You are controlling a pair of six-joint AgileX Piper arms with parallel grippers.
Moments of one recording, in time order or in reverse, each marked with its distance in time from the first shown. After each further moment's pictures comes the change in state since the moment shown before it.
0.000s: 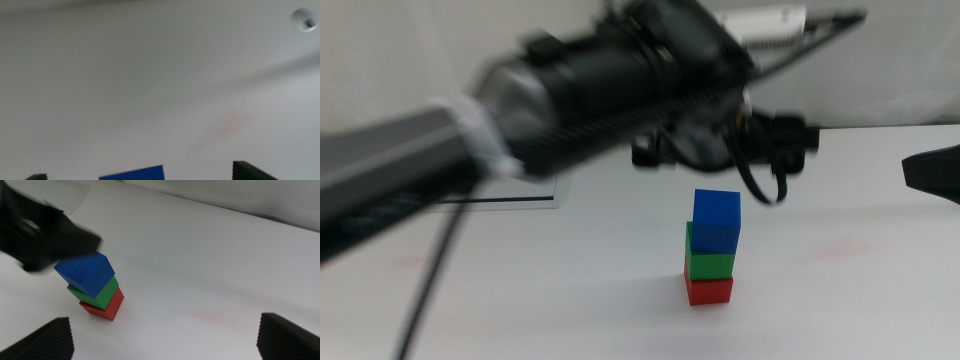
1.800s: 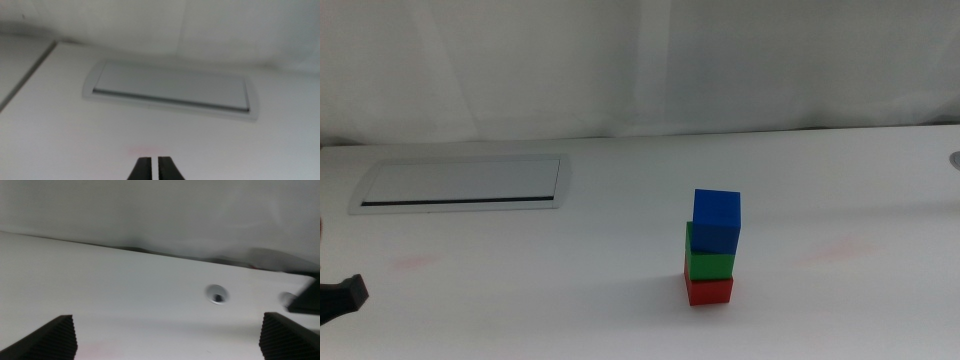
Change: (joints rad) left arm 0.920 -1.224 1.333 0.025 -0.626 0.346; right arm 0.000 -0.021 0.002 -0.607 -0.196 0.443
